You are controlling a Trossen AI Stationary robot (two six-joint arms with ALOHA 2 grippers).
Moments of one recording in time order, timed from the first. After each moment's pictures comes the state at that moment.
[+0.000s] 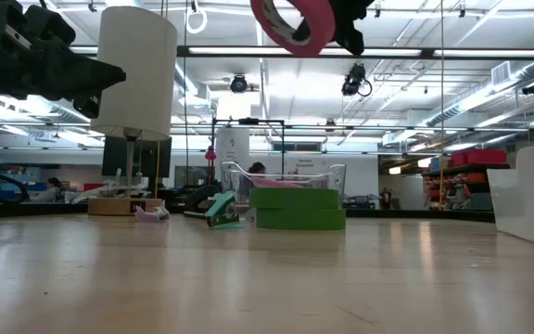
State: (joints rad) left arm 0.04 0.01 0.01 0.05 -0.01 -0.12; right arm -0.09 1.47 1.40 -0.61 0.05 0.39
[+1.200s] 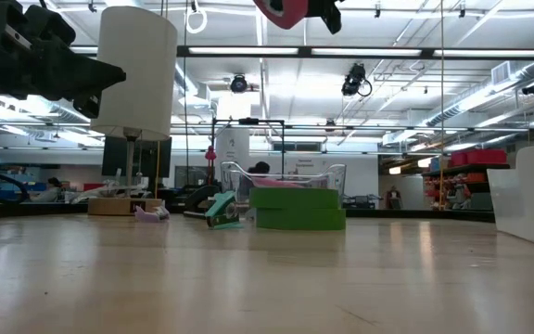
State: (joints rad) left arm 0.03 0.01 0.01 0.05 -0.01 -0.12; right arm -0.07 1.47 1.40 -0.35 0.12 0.17
